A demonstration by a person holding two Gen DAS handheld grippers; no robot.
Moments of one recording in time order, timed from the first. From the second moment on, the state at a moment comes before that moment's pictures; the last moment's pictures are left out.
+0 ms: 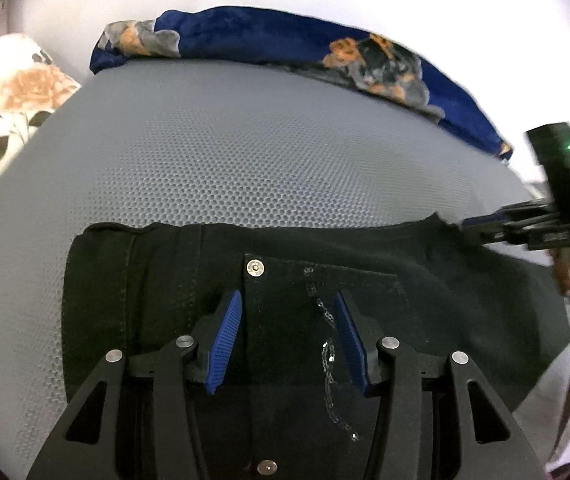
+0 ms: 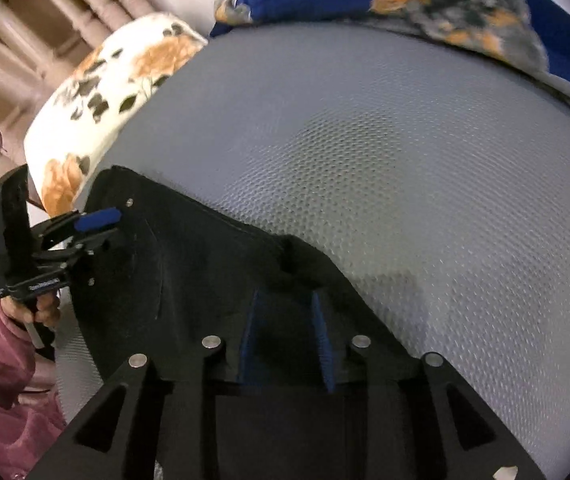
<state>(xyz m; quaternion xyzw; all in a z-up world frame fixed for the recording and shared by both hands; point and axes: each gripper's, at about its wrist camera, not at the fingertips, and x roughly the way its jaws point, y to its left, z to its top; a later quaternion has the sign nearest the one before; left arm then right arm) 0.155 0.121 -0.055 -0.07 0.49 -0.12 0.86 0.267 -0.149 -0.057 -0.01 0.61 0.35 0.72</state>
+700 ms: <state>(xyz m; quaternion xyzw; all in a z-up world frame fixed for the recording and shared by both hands) 0.159 0.133 -0.062 -0.09 0.48 -0.15 0.86 0.280 -0.125 -0.077 -0.04 0.60 0.30 0.74</state>
